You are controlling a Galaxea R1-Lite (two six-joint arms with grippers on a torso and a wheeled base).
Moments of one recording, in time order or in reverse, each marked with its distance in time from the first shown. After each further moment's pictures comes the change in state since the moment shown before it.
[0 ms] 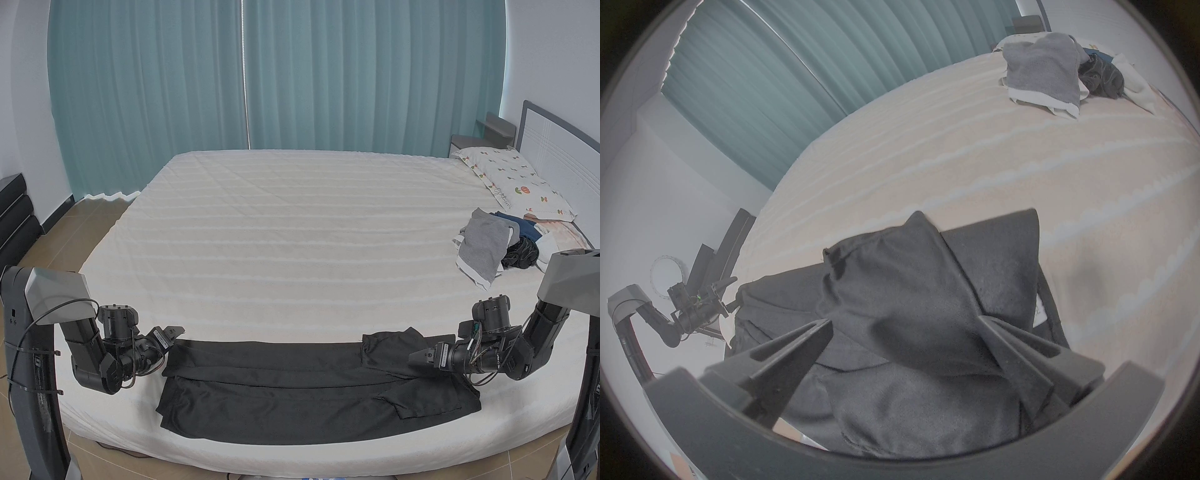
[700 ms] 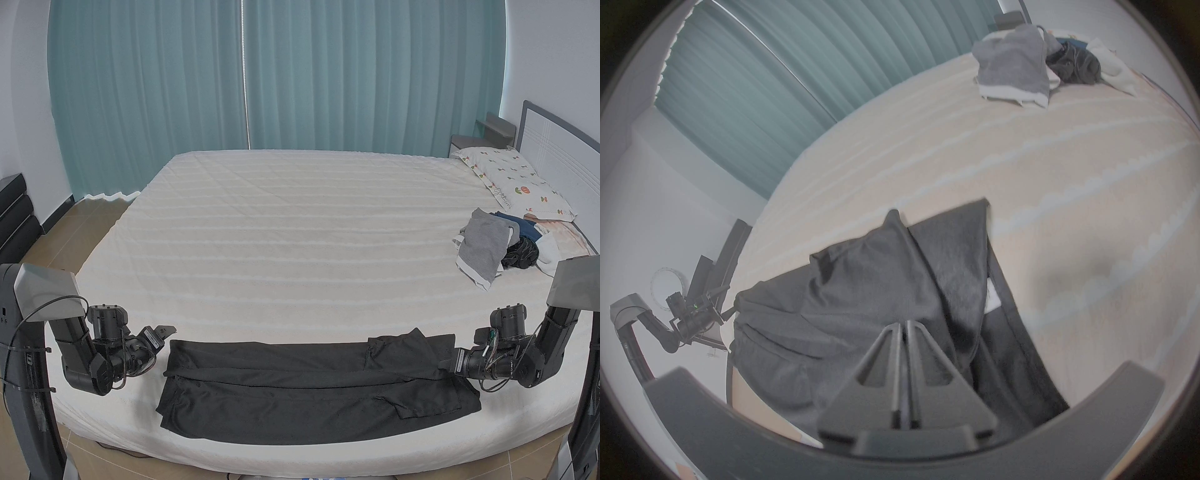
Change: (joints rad) left arm 0.030 -0.043 0.058 -0.017 -0.019 -0.011; right arm -0.097 0.008 0.117 -0.116 0.044 -0.015
